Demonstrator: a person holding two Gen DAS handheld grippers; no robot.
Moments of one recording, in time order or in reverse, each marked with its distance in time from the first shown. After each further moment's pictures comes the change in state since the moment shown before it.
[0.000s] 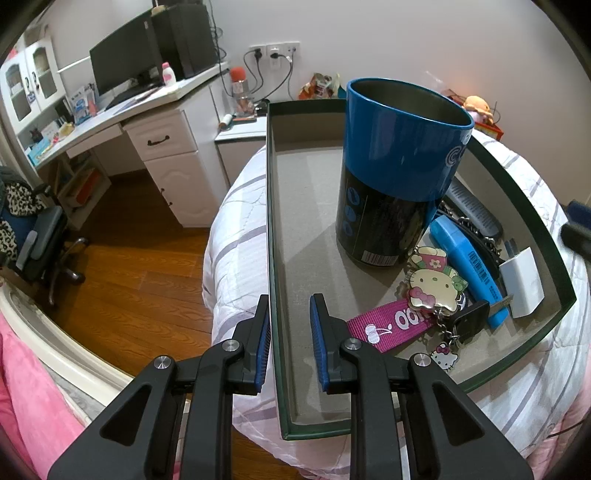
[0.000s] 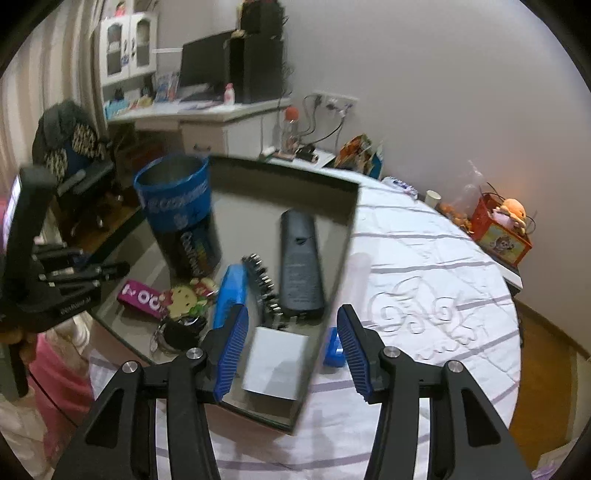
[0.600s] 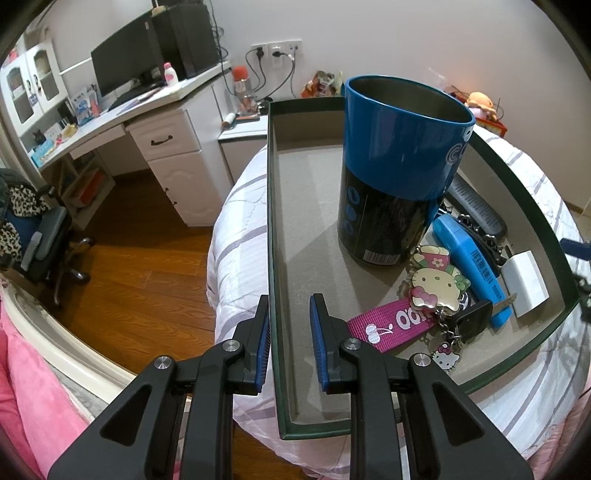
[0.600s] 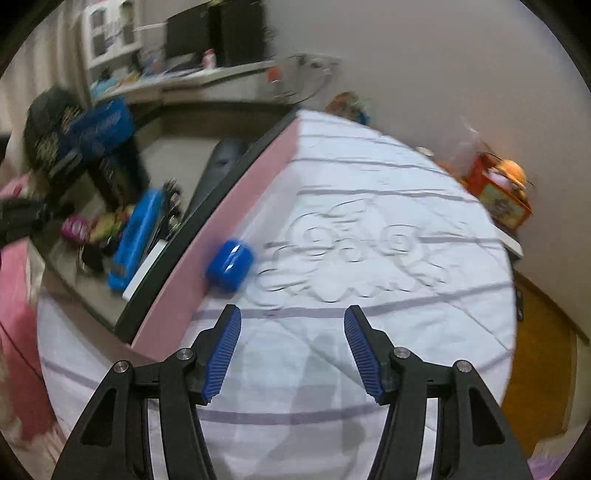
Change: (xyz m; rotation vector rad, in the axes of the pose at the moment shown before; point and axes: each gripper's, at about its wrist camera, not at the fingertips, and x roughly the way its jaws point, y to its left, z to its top) left arm 0.000 0.004 -0.003 0.009 0.004 0.023; right arm 0.040 -0.063 -0.044 -0.034 0.159 0.036
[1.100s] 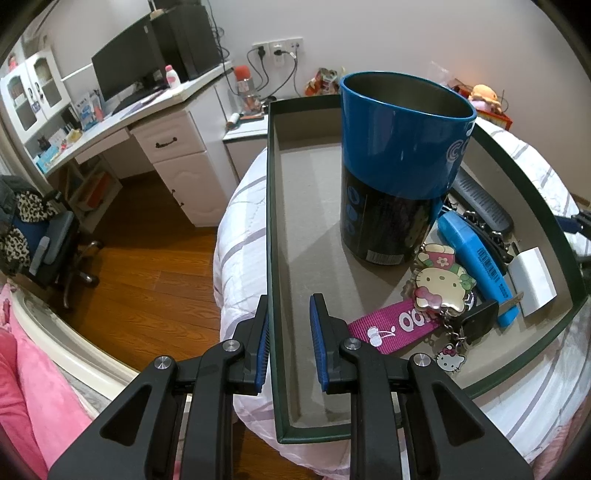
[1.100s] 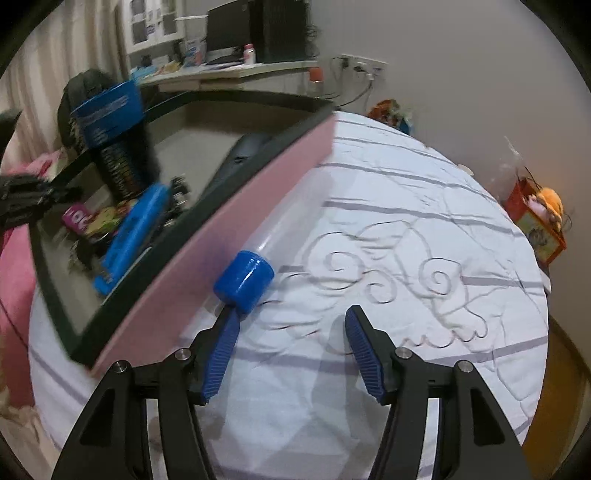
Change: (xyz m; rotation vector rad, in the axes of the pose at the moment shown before) left arm 0.002 -0.006 -0.001 0.023 0.012 0.041; right arm 0.036 -0.020 0.017 -0.064 -0.030 0.100
